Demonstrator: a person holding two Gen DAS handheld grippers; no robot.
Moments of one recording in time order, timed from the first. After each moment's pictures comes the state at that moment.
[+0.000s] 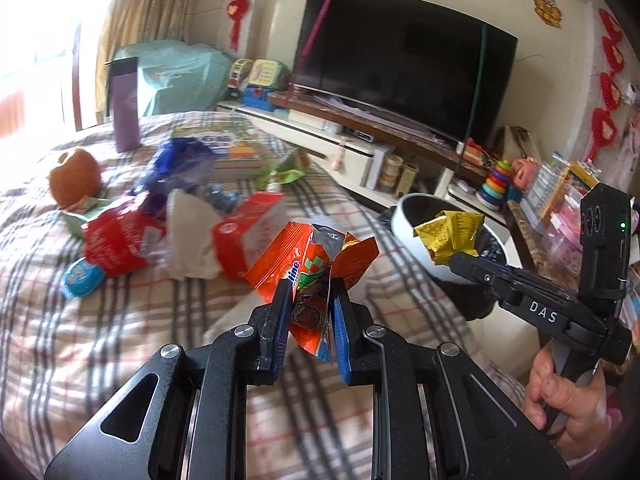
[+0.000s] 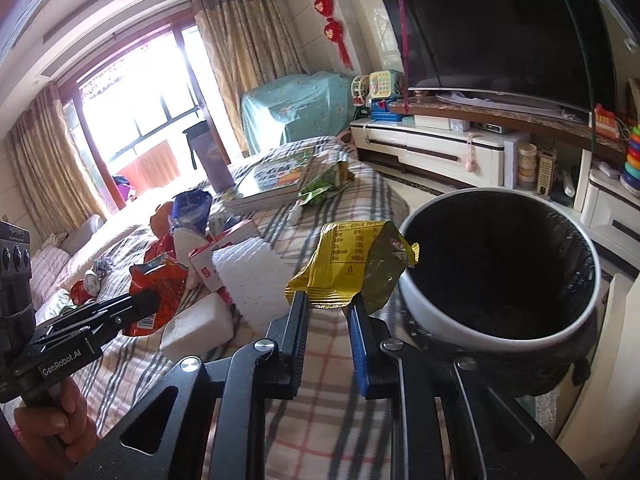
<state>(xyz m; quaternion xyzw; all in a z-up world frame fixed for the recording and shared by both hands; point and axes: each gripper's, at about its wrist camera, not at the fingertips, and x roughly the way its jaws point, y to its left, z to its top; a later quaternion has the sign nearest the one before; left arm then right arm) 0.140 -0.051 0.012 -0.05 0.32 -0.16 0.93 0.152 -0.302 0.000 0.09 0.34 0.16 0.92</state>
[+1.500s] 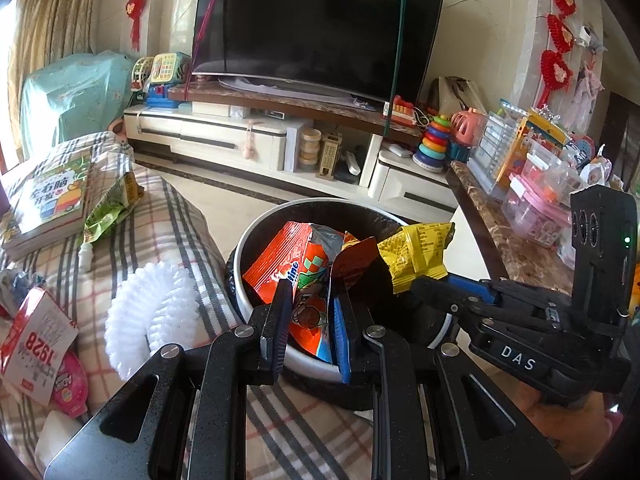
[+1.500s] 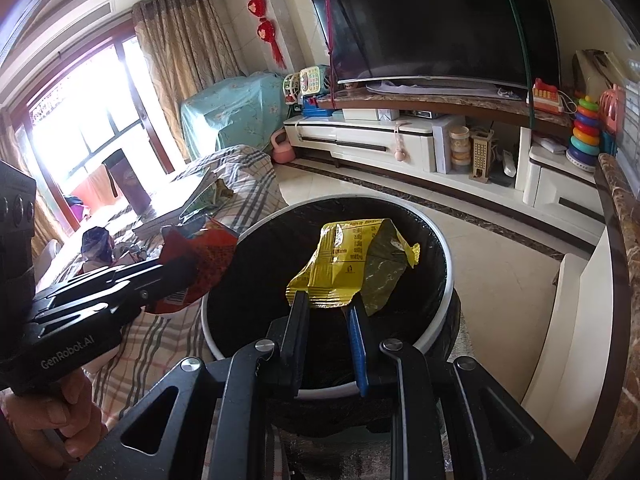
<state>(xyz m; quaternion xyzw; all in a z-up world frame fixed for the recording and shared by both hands) 0.223 -0.226 0.013 0.02 0.35 -0.27 0.90 0.189 -0.423 -0.013 0.10 0.37 0.08 0.92</state>
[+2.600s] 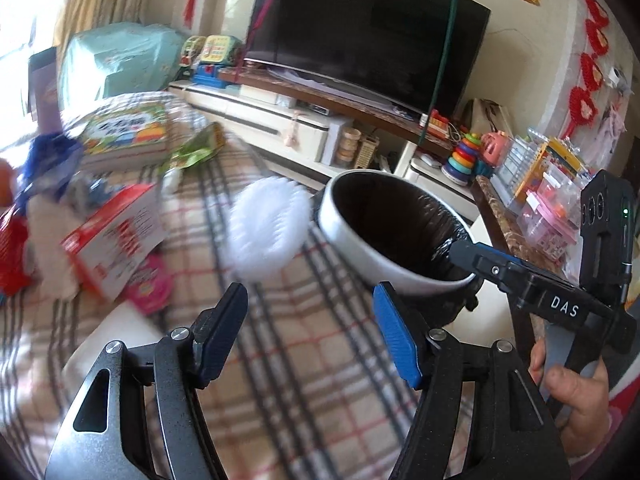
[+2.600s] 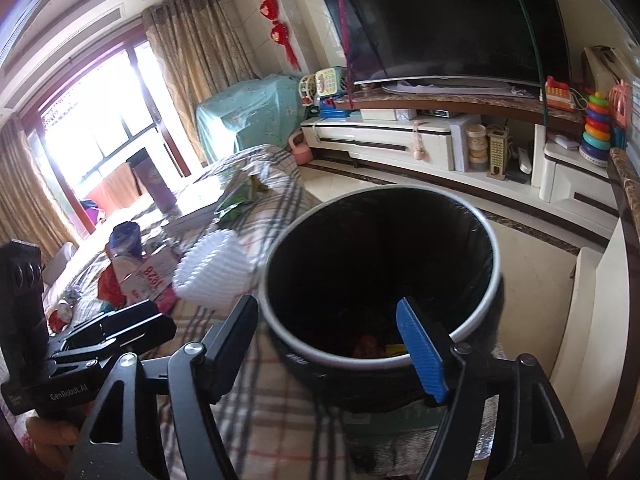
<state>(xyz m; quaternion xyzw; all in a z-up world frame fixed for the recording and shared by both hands) 0.173 -0.127 -0.005 -0.05 0.36 -0.21 0.91 0.165 -0.381 -0.005 0.12 0.36 0.10 0.92</state>
